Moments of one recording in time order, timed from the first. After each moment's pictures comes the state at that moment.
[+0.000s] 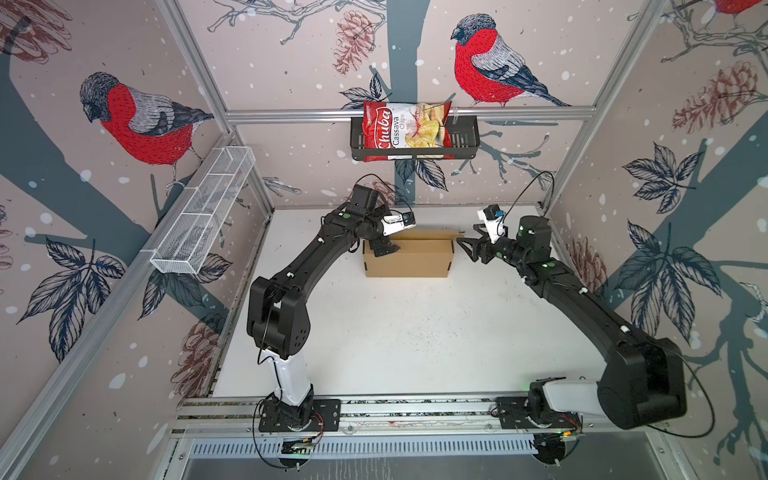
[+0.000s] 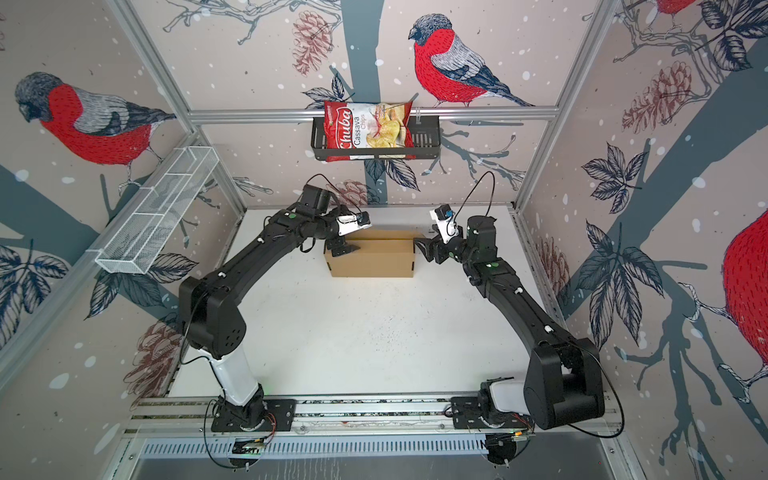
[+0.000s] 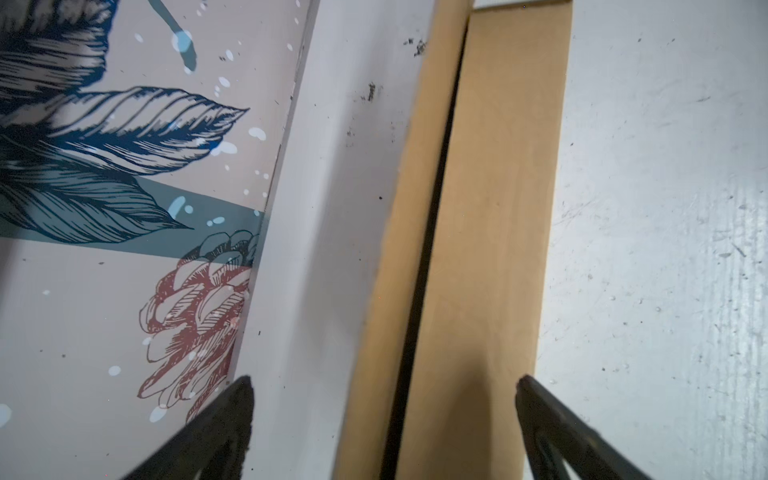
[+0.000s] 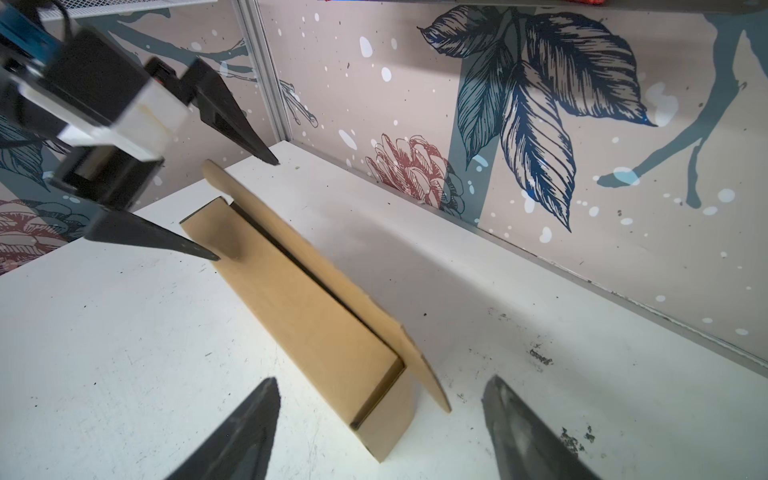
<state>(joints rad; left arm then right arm) -0.41 1.81 1.68 -0.66 0.36 0.97 0.24 1.34 0.97 0.01 -0.55 -0.20</state>
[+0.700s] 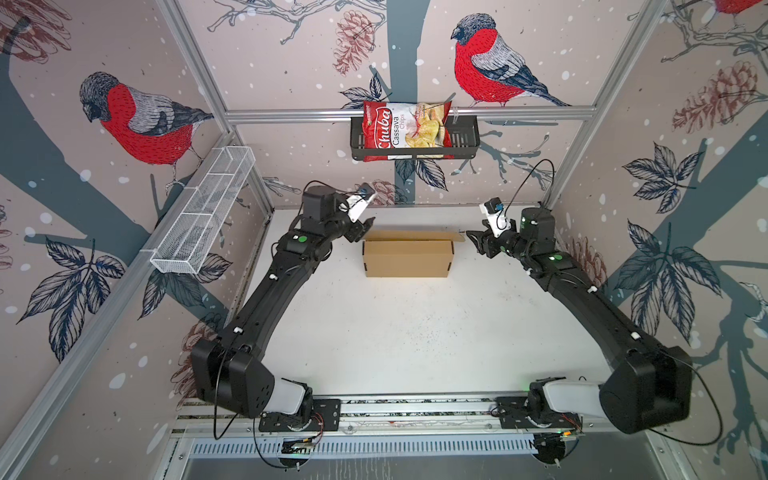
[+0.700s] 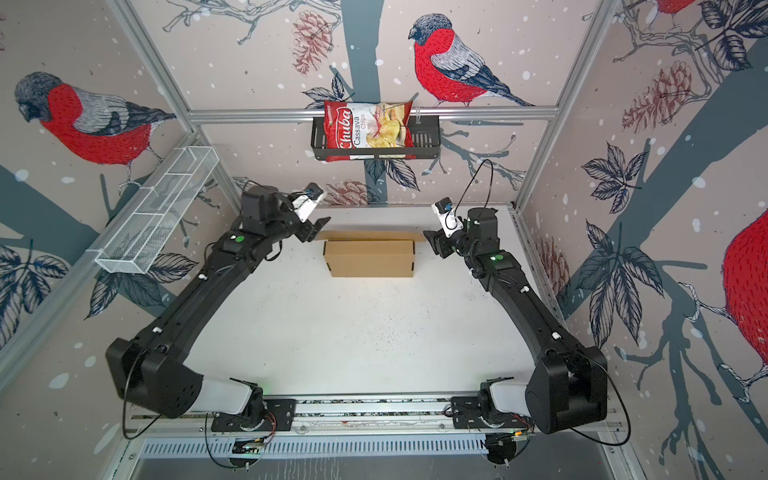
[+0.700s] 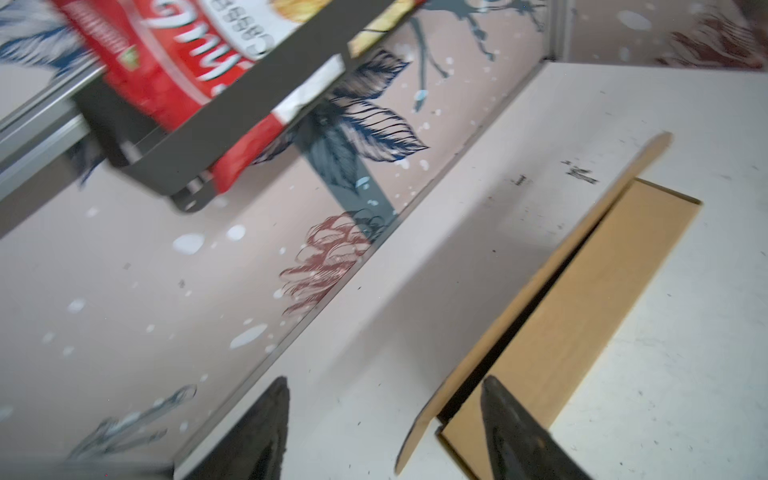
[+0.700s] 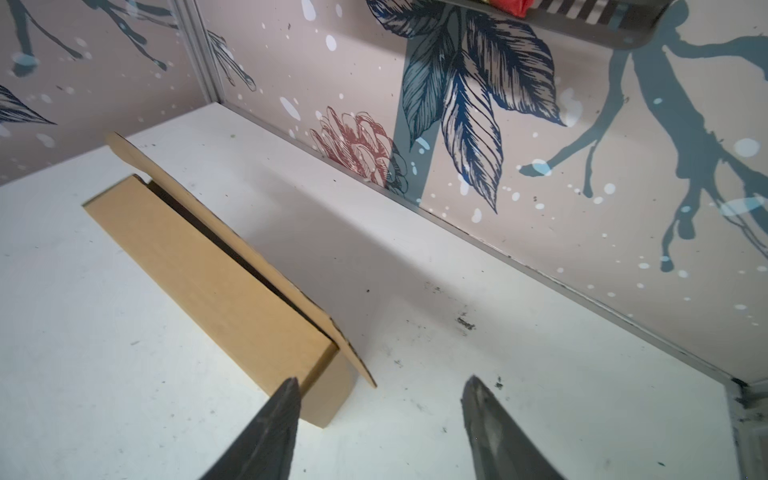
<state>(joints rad) -0.24 1.40 1.38 -0.35 0.21 0.46 0.26 1.32 1.09 -0.21 -0.32 -0.34</state>
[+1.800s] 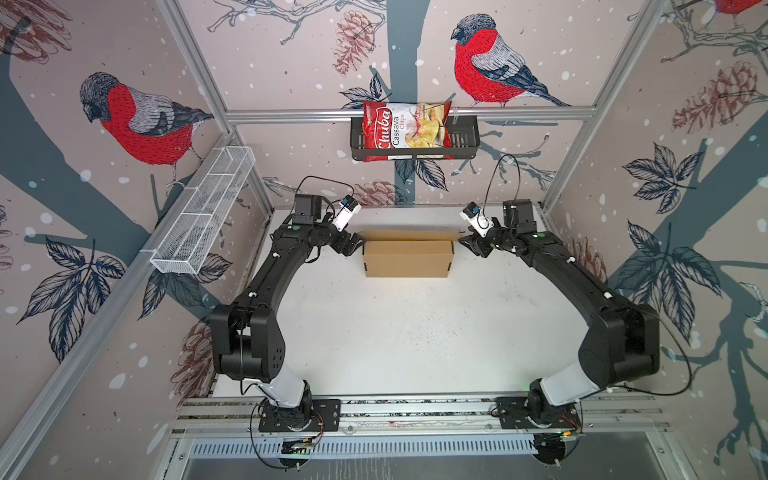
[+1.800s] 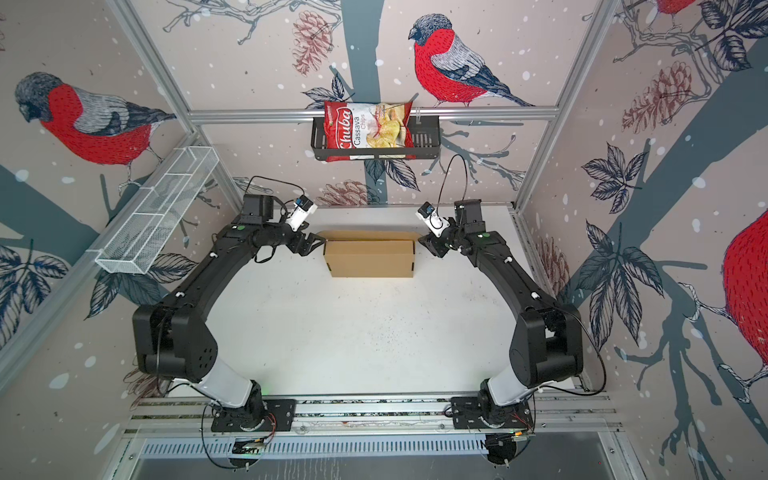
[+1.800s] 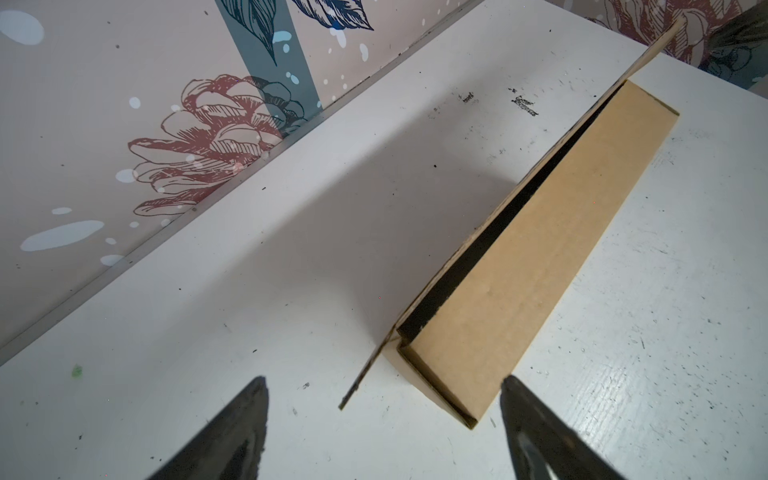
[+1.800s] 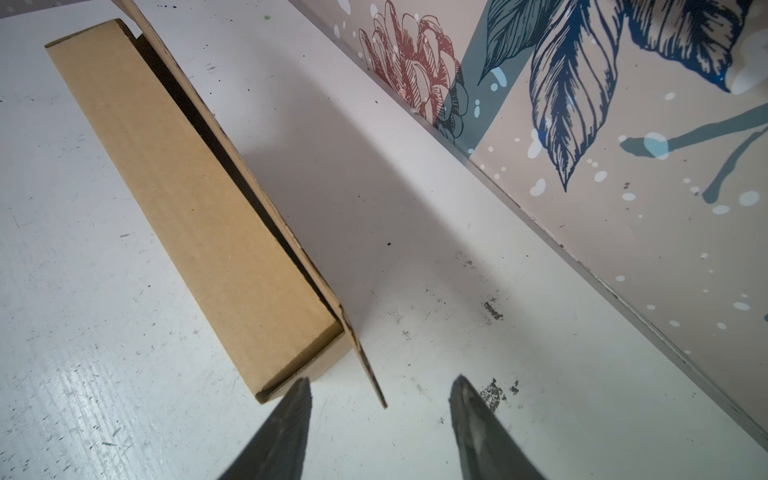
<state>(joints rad) -0.11 1.62 1.40 -0.57 0.55 0.50 0.26 1.56 1.28 -0.42 -0.43 -0.58</state>
